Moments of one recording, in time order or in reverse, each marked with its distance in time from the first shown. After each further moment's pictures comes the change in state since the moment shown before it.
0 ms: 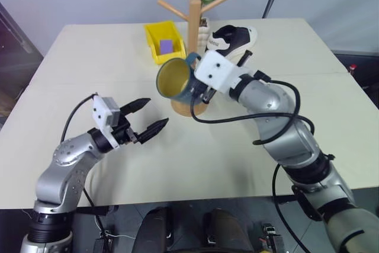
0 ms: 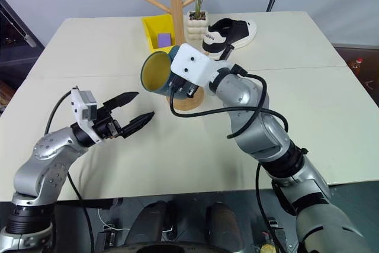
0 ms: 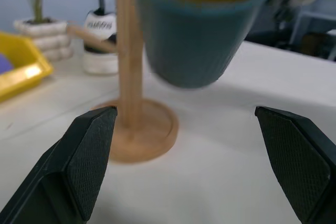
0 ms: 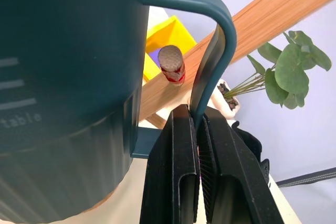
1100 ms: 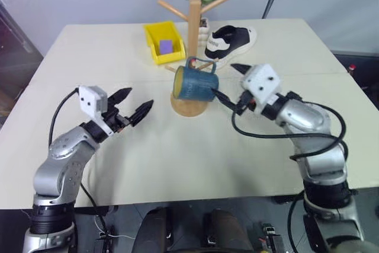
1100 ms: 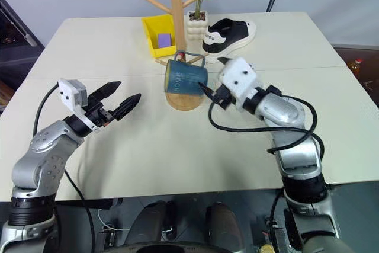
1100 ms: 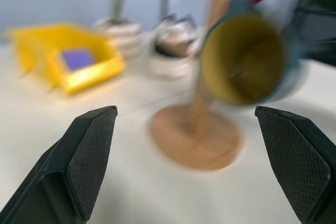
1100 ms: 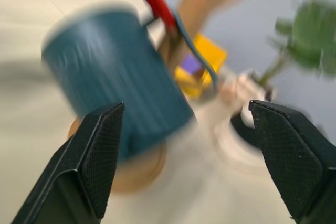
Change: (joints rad) left arm -0.009 -0.070 0.058 0.156 0.100 -0.033 0.222; right arm 0.427 0.022 -0.493 0.031 0.445 -0.409 0.163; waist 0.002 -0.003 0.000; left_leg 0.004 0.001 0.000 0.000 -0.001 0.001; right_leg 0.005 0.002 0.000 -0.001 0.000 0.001
